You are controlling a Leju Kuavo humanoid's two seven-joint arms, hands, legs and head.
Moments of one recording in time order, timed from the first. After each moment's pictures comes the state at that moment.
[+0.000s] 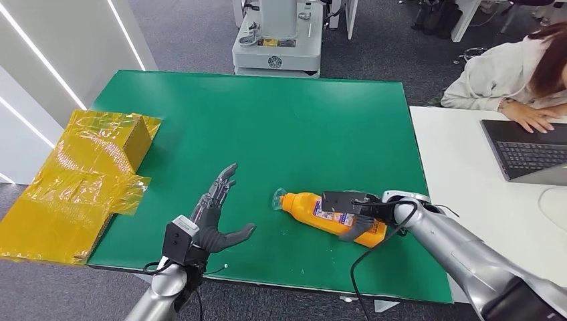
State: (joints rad) left arm -0.14 -0.02 -0.42 -1.38 -0.06 0.07 -0.51; right arm -0.90 -0.22 1.08 -0.69 0.08 0.55 -0.09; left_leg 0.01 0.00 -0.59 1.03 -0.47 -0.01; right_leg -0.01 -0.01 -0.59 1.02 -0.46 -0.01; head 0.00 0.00
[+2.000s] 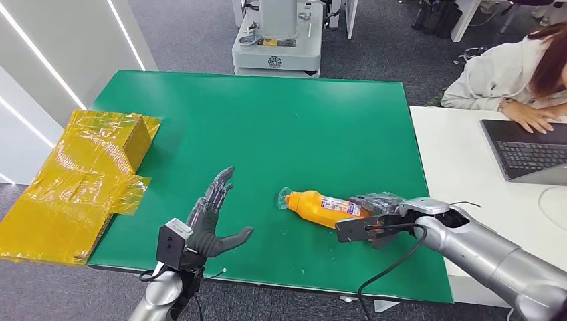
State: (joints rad) left arm -0.07 -0.05 -0.37 -1.47 -0.08 0.03 -0.45; right arm -0.92 -0.47 1.32 -1.07 0.26 0.43 0.11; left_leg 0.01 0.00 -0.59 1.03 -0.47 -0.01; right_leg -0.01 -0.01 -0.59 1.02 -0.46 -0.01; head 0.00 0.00
